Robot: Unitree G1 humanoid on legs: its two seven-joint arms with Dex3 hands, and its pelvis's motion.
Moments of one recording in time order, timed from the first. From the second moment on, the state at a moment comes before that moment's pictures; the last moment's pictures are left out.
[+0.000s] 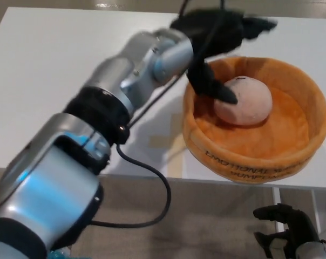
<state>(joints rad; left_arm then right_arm) -1.26 0.19 -0.50 0.90 0.64 -0.34 -0.18 -0.45 -0.18 0.03 1.29 -0.19 -0.23 -0.16</state>
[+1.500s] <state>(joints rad) -0.34 0.56 -0.12 -0.21 0.10 -0.38 -0.37 -0.47 -0.19 0.03 1.28 -0.19 -0.22 -0.16</state>
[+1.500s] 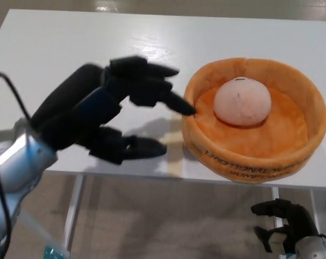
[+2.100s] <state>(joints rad) 0.12 0.61 -0.07 -0.08 -0.18 -0.33 -0.64 -0.47 -0.19 0.03 1.29 -0.19 -0.22 -0.16</state>
